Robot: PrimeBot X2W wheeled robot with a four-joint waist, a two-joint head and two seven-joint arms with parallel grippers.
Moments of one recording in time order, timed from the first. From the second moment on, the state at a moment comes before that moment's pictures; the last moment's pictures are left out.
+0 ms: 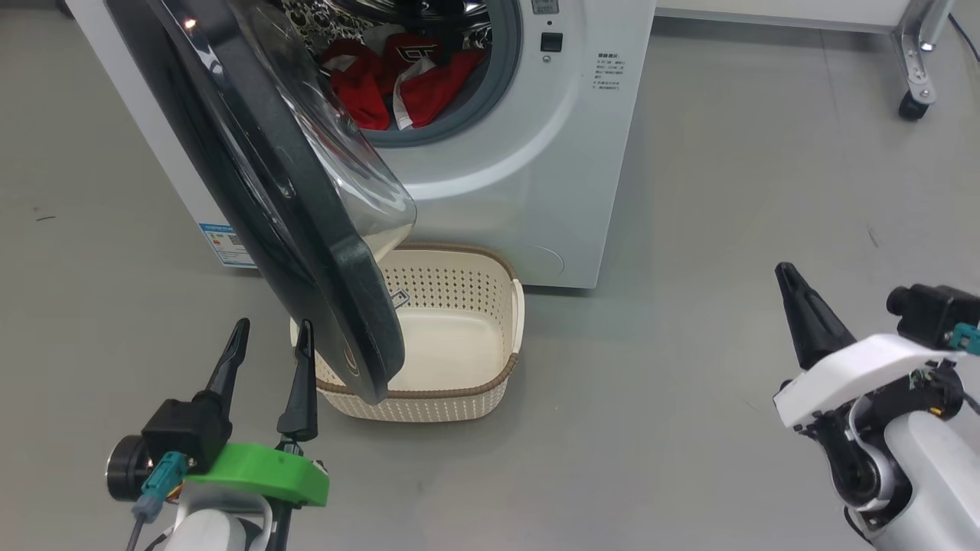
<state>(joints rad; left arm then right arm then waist) -0.12 0.07 -0.23 0.18 -0.40 0.04 -0.25 -0.23 -0.40 0.43 0.16 0.93 0.02 -0.08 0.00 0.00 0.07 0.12</state>
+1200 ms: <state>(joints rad) -0.06 0.05 -0.18 0.18 -0.39 0.02 -0.25 -0.07 -0.35 0.42 0.09 0.77 -0.03 -0.24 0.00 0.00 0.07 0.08</state>
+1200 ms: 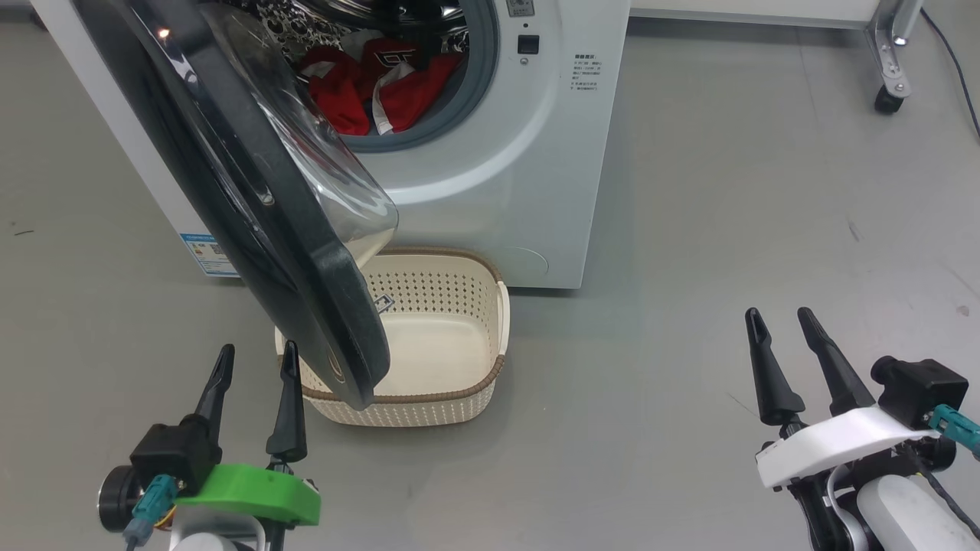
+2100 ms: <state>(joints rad) -0.06 0.05 -0.17 0.17 -0.38 0.01 -0.25 -0.05 -0.33 0.40 0.07 0.74 -0.03 -0.24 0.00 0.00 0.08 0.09</state>
